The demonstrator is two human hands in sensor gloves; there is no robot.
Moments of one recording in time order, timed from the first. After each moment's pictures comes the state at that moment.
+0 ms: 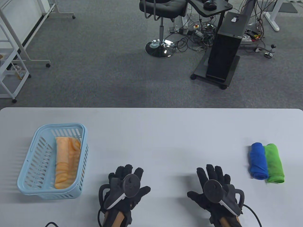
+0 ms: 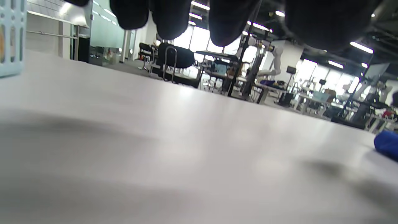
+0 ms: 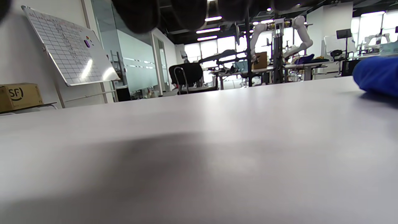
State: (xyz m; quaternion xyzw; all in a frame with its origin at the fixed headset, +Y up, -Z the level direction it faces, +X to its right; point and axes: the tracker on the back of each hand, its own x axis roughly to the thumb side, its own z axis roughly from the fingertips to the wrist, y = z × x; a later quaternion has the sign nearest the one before) left_hand -0.120 -0.703 -0.259 -0.05 -0.06 0.13 0.99; right_hand 0.211 -0.731 -0.253 0.03 -0.02 1.00 0.09
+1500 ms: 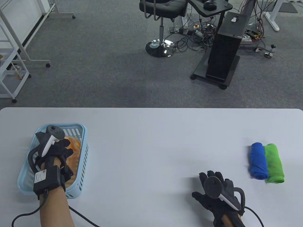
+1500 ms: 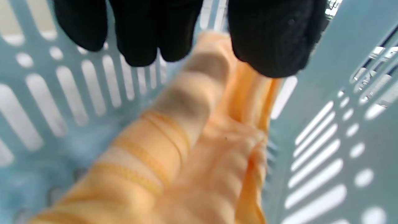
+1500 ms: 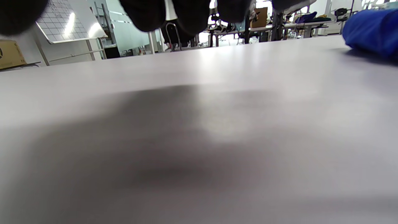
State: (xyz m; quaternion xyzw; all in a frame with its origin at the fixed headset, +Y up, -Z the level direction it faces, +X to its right) left_hand -0.381 -0.698 -0.395 -0.20 0.28 0.13 0.93; right_hand 0.217 -0.743 -0.259 0.01 0.09 0.99 0.07
